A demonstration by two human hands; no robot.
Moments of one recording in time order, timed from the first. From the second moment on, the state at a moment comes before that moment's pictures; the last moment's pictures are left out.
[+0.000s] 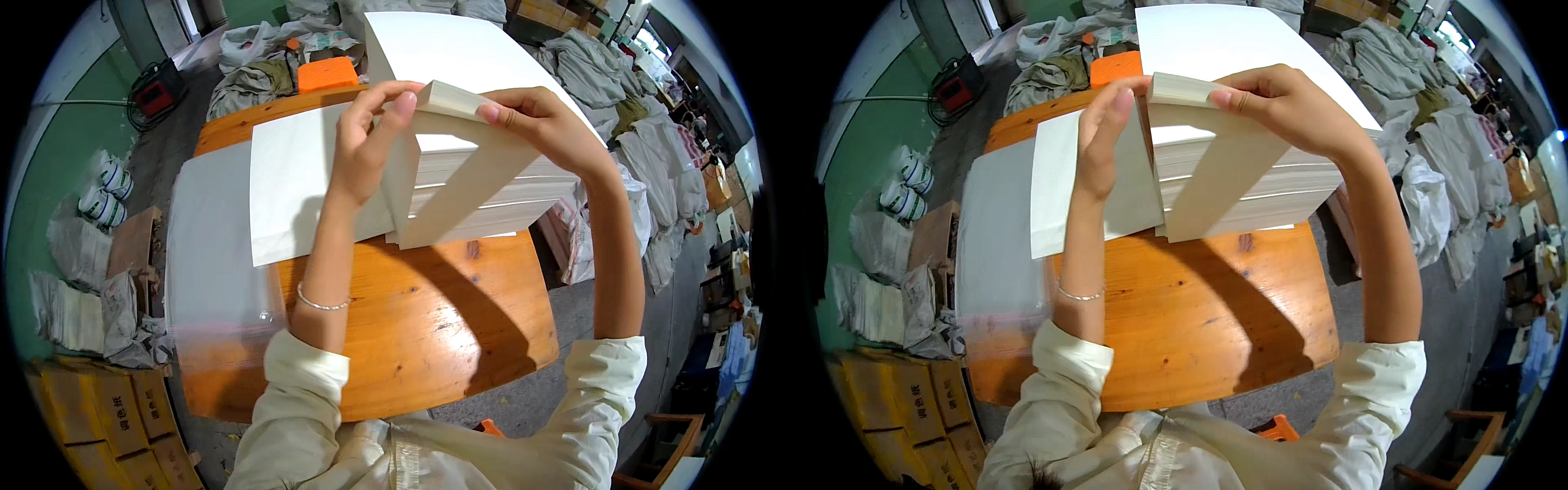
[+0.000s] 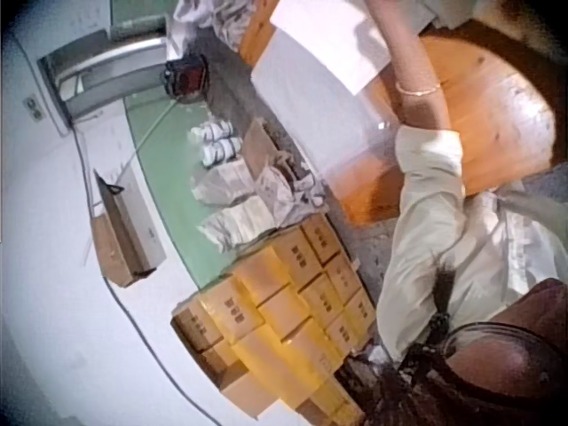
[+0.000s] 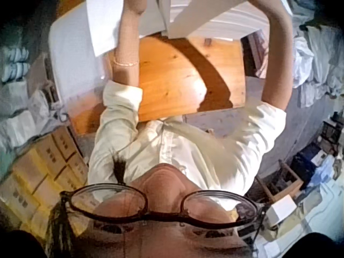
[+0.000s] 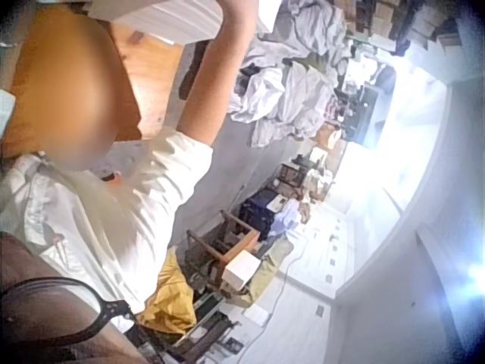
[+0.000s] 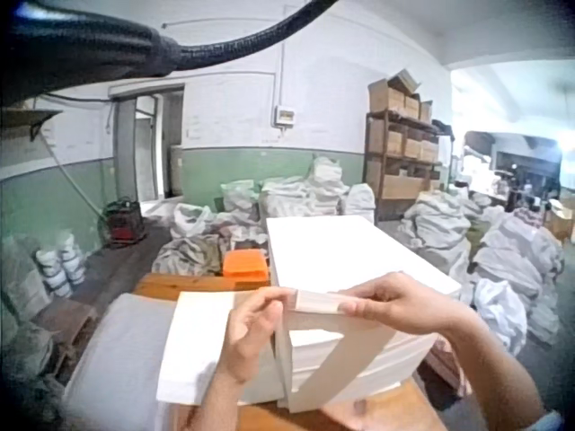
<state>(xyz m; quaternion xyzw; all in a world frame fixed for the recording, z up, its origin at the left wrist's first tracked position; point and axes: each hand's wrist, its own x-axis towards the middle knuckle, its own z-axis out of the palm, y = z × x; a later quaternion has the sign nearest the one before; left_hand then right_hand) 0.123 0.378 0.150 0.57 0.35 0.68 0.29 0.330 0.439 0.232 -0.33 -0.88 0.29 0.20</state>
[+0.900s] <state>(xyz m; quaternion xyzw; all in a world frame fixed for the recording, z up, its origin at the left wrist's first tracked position) 0.150 0.379 0.132 0.59 0.36 0.70 0.16 0.335 0.450 0.224 -0.26 -0.86 0.39 0.20</state>
